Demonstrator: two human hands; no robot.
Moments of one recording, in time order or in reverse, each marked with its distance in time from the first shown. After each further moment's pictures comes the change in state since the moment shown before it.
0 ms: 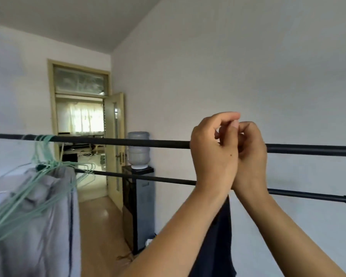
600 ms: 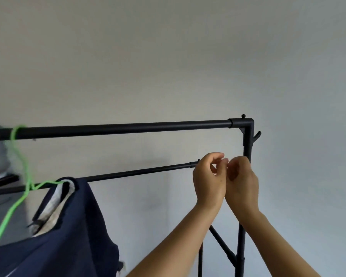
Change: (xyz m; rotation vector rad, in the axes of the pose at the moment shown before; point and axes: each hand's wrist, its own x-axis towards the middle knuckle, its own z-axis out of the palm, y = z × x) left_hand -0.164 -0.022 0.258 -0.321 -0.468 -0.383; right_hand -0.034 0.085 -0.296 -0.881 0.315 0.266
